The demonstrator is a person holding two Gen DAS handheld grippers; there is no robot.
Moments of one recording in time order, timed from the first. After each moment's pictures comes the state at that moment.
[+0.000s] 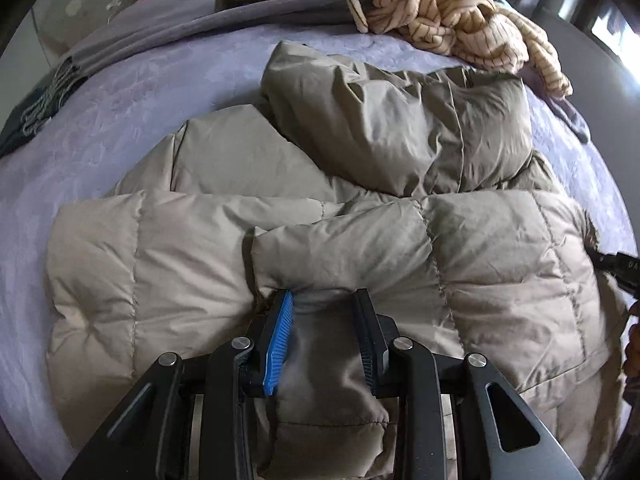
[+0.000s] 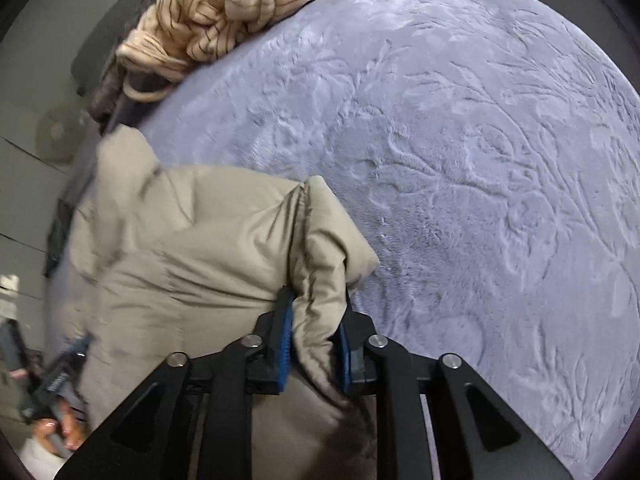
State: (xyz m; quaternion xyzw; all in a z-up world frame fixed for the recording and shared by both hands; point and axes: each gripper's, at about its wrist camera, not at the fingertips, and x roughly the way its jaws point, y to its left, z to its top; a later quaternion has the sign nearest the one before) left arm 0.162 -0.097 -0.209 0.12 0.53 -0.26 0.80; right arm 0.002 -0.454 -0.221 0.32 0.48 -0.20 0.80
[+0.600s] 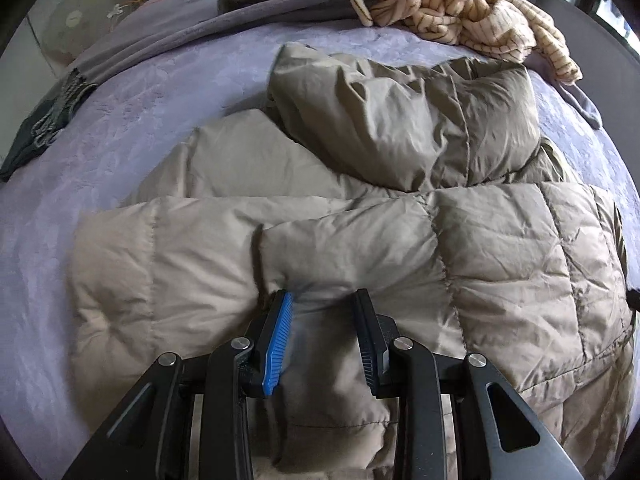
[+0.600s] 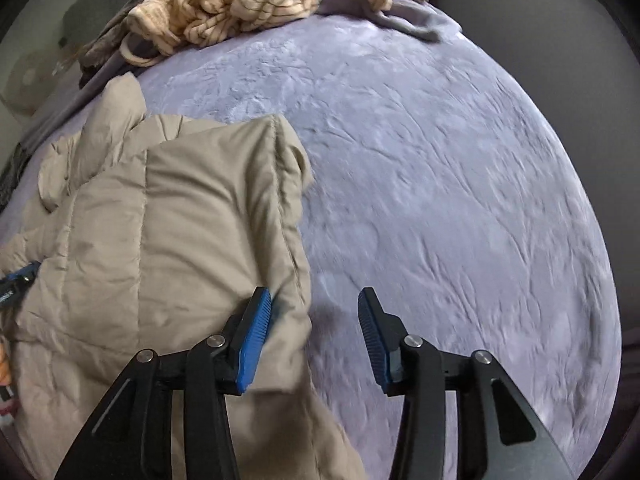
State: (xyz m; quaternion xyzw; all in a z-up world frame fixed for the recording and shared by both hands) left arm 0.162 -0.101 -0.194 0.15 0.54 -0.23 0.80; right arm -0.072 -0.411 -0.169 0.20 0.51 -0.28 0.79
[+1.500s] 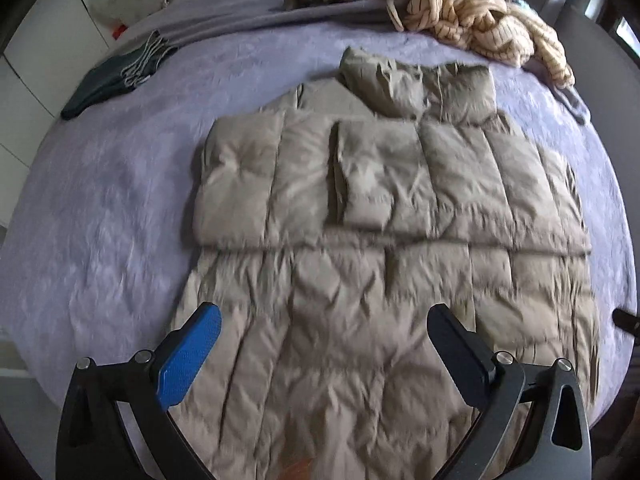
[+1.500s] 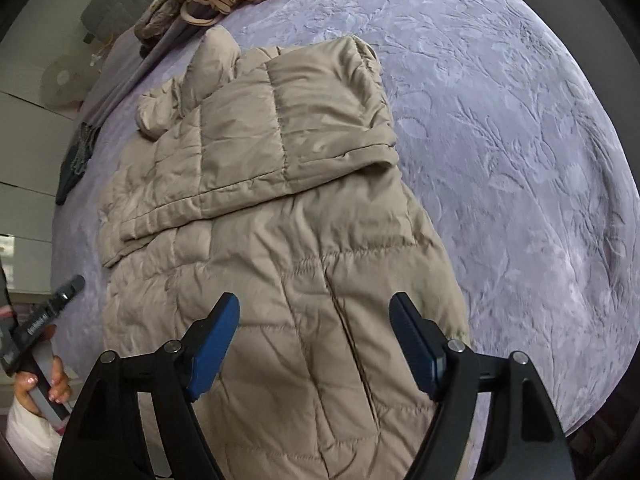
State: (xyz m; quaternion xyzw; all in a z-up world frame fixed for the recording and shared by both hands) left arm 0.036 -0.001 -0.100 0.14 0.57 -0.17 0.79; right arm -0.145 -0.327 -0.114 0.32 0.56 -0.15 0.75
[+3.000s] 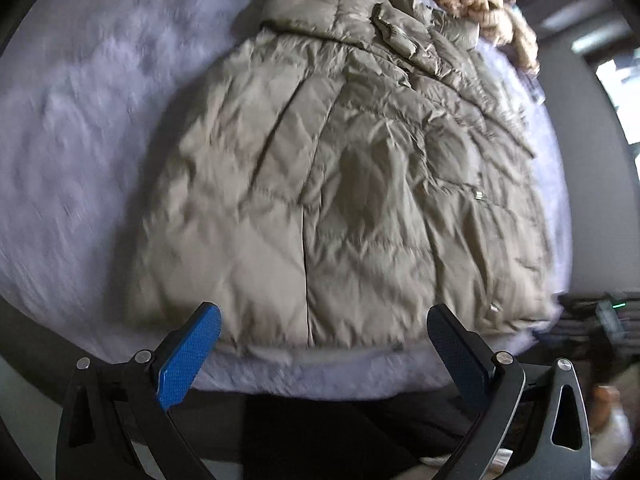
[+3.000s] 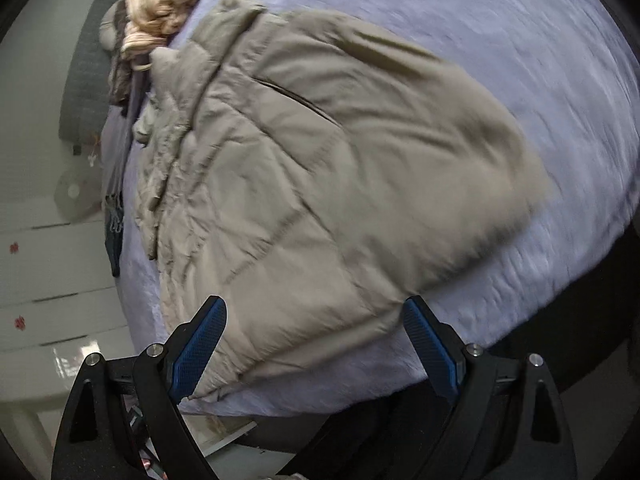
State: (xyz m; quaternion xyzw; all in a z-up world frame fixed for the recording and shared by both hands) left arm -0.091 0.197 -0.153 -0.04 0.67 -0.26 0.69; right arm -0.333 -0.216 -0.169 0.56 0.47 -0.20 0.66
